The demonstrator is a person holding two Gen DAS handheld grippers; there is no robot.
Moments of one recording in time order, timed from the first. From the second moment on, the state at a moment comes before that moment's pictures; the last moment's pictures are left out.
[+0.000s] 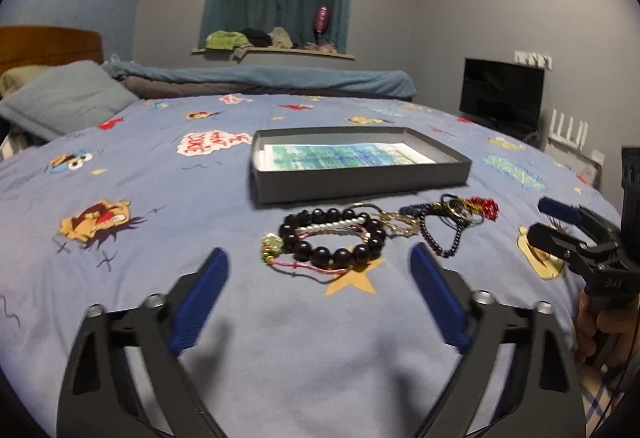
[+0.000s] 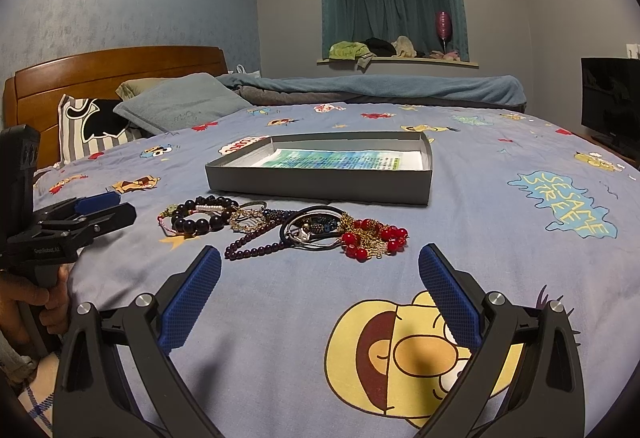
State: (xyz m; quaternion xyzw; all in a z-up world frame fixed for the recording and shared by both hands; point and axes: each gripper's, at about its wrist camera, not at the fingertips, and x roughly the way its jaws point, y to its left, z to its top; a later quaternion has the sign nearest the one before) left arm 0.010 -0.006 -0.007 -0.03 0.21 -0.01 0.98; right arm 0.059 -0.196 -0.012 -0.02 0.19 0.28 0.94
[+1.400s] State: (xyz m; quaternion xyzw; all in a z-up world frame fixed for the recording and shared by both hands) left arm 0.121 -0.140 -0.011 0.07 0.32 -0.14 0.94; right arm 0.111 -0.272 -0.009 0.02 0.27 0.22 0.94
